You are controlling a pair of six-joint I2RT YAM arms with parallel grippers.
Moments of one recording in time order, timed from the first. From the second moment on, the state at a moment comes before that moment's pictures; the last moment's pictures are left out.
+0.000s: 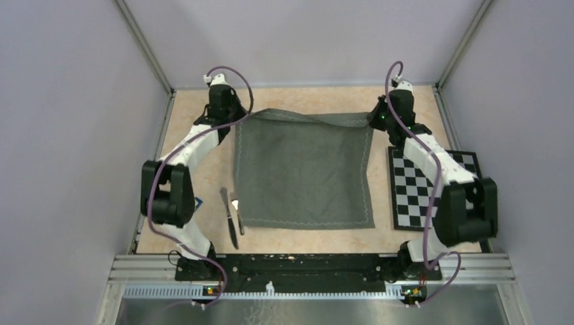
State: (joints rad) left arm -0.23 1.64 1.30 -0.11 -0.14 -0.49; right arm 0.20 1.43 1.12 -0.16 0.06 0.45
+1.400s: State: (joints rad) left arm -0.02 2.08 1.37 0.12 0.61 -0.70; right arm -0.03 2.22 1.76 -0.30 -0.41 0.39
